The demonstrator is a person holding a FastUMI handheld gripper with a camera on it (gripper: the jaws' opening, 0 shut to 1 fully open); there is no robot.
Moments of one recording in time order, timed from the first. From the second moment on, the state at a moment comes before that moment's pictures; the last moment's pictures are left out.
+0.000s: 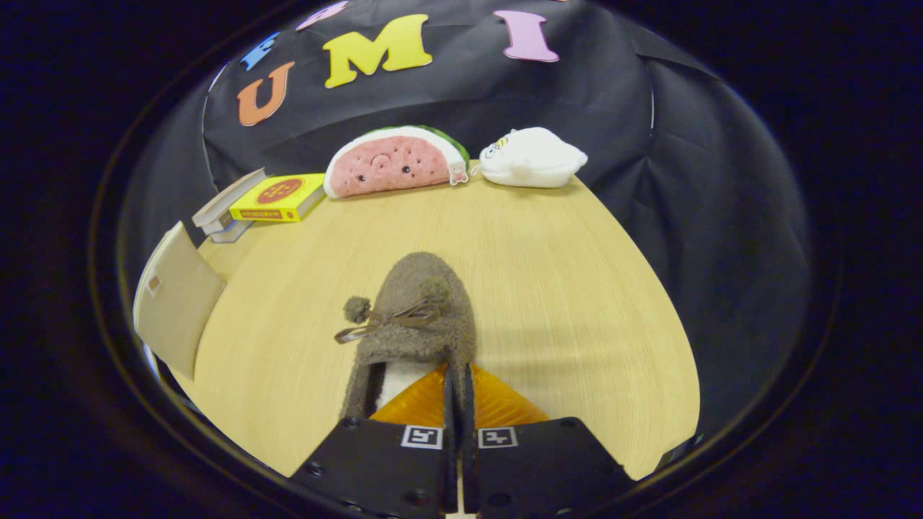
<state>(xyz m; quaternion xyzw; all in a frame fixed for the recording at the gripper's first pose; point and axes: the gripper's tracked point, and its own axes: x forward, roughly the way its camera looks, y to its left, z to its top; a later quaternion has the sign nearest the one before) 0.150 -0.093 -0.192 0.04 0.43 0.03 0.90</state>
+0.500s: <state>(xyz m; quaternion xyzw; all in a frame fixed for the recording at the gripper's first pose) 0.117 -0.031 -0.131 0.17 0.42 0.04 0.89</state>
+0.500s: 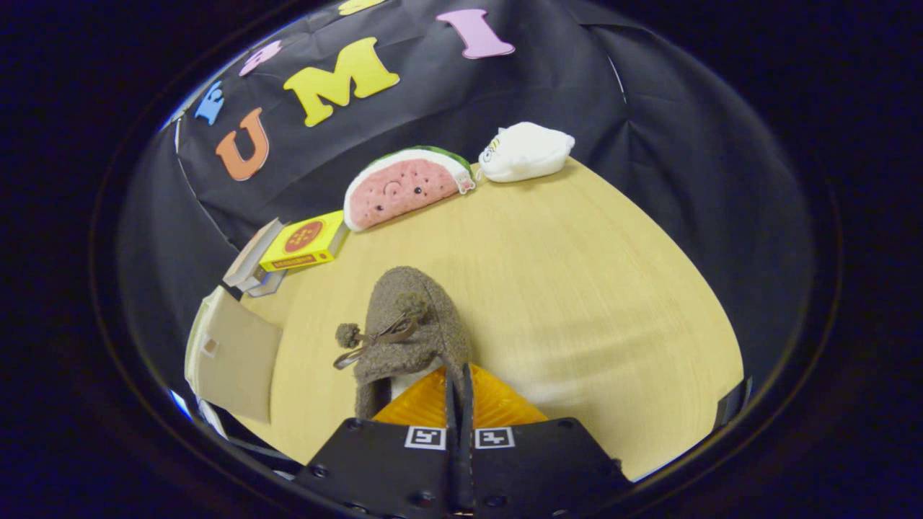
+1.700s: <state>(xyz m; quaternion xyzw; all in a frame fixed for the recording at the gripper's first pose) 0.112 0.386 -0.025 0.25 0.36 0.03 0.90</state>
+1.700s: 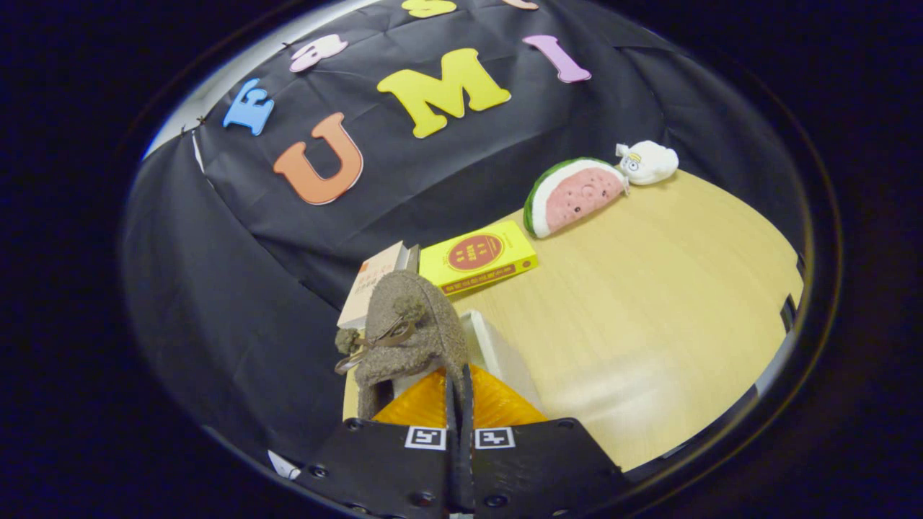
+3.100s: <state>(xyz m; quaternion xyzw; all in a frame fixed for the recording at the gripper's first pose) 0.060 0.342 0.026 0.12 0.23 0.10 0.96</state>
